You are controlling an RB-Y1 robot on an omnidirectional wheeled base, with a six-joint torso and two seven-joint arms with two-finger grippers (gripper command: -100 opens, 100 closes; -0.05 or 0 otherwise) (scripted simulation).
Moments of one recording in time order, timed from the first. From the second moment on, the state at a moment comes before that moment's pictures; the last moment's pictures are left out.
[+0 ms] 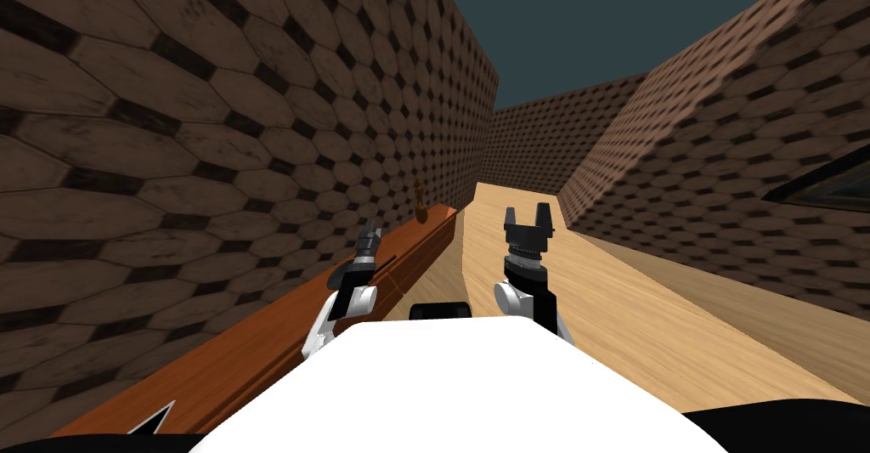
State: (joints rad) left arm 0.41 0.11 0.03 -2.12 -0.04 -0.21 0.03; right arm 0.49 0.05 0.05 -2.28 -0.06 -0.64 0.00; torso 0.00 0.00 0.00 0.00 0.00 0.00
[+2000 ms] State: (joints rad) left arm 0.23 0.24 0.15 -1.66 0.13 0.27 0.13; right arm 0.49 0.05 0.05 -2.28 -0.06 -0.64 0.00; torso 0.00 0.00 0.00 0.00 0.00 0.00
